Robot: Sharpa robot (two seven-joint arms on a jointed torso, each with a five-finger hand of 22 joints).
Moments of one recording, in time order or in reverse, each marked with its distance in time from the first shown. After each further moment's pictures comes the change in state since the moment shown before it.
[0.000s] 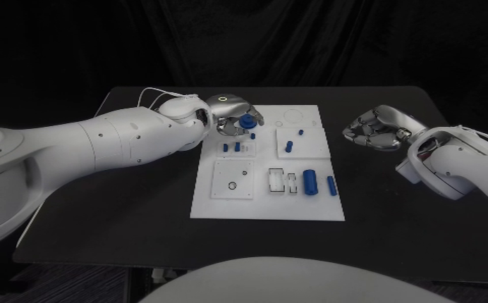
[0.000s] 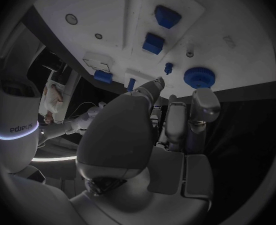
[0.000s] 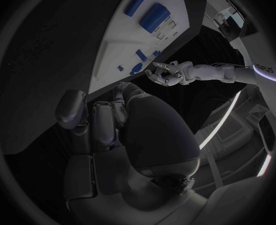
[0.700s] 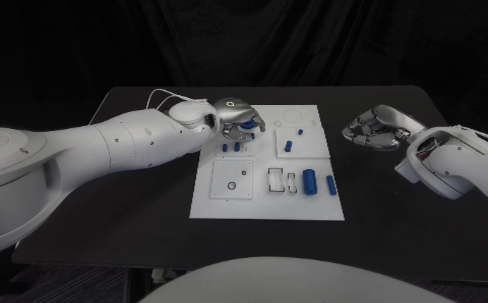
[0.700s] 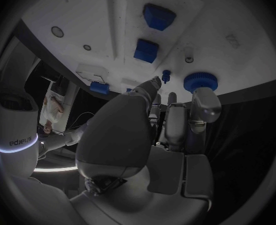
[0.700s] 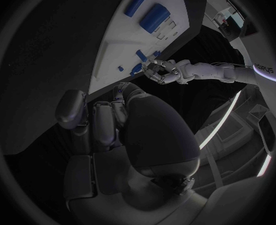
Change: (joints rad) left arm -0.023 0.060 0.000 -0.067 -0.102 -0.003 -0.023; left_hand -0.030 0.005 -0.022 0.017 -0.005 0.063 -0.006 0.009 -0.041 0.057 0.001 0.046 -0.014 0.014 0.000 0.015 0.004 0.000 0.025 0.003 -0.016 0.000; right arm 0.000 0.004 0.000 -0.002 0.000 0.000 0.000; right_hand -0.004 -0.004 0.000 0.000 0.005 0.000 0.000 0.000 0.001 0.000 0.000 0.000 0.000 0.000 0.000 0.000 0.000 0.000 0.000 0.000 0.000 0.000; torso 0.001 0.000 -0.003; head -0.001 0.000
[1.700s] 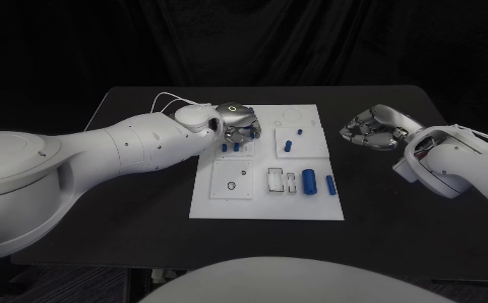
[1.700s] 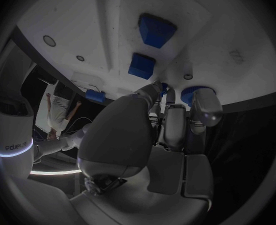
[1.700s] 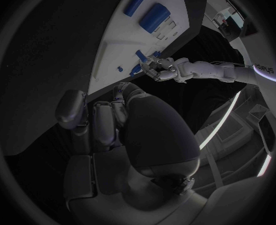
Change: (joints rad) left arm -0.028 0.043 0.004 -0.060 -0.029 0.031 -0.029; left_hand -0.019 0.011 0.016 0.007 0.014 0.122 0.047 0.022 -0.020 0.115 -0.018 0.012 -0.023 0.020 -0.013 0.012 0.008 0.000 0.035 -0.014 0.016 0.000; right arm 0.000 0.010 0.000 -0.006 0.000 0.002 0.000; right_hand 0.000 0.000 0.003 -0.003 0.000 0.000 0.000 0.000 0.000 0.000 0.000 0.000 0.000 0.000 0.000 0.000 0.000 0.000 0.000 0.000 0.000 0.000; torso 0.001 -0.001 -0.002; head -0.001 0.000
